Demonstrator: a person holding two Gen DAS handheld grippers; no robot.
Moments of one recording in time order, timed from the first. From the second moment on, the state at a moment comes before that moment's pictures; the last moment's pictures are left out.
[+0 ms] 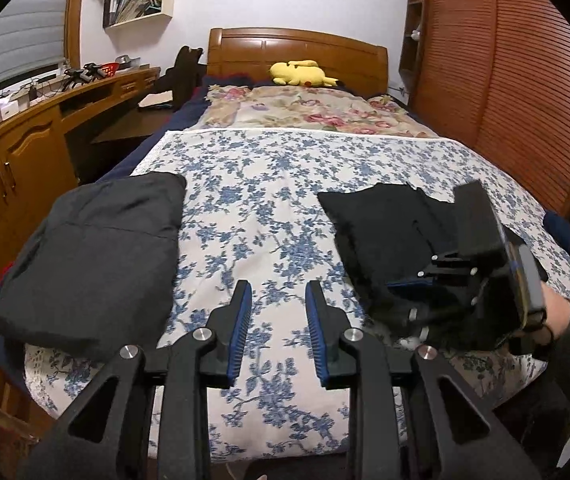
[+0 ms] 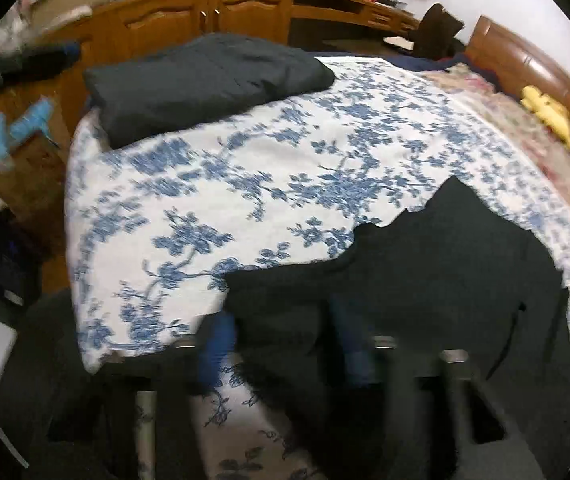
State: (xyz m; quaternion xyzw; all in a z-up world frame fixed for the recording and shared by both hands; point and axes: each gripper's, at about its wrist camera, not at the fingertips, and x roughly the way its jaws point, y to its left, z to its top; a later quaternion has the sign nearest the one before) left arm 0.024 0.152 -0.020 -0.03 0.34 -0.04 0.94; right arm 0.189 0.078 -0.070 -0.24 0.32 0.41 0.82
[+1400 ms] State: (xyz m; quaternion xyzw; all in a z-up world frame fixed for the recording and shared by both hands) left arm 0.092 -0.086 -0.014 0.07 0.33 -0.21 0.92; right arm 0.106 -0.295 -0.052 -0.09 0.27 0.06 0.96
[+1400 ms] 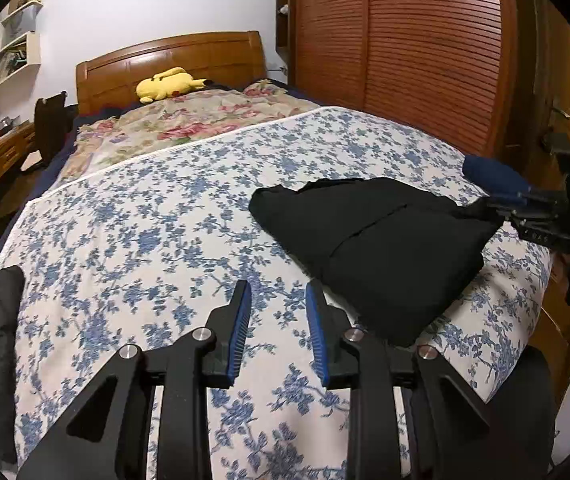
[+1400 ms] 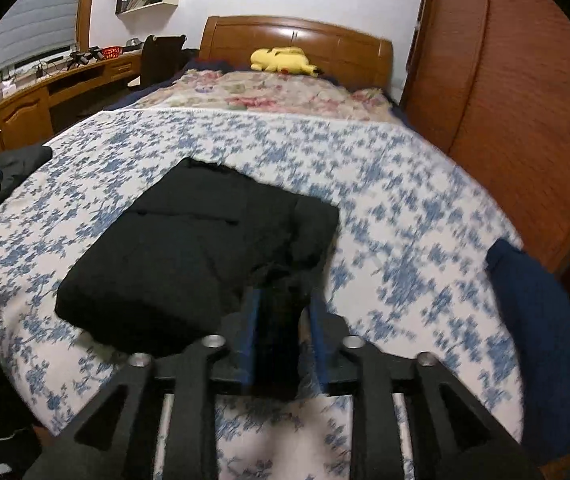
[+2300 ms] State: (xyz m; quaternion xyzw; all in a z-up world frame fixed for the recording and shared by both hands) left arm 0.209 -0.178 -0.059 0.10 0.36 -0.26 0.89; right arm 0.148 -0.306 -0.135 -0.07 0.36 0.12 0.92
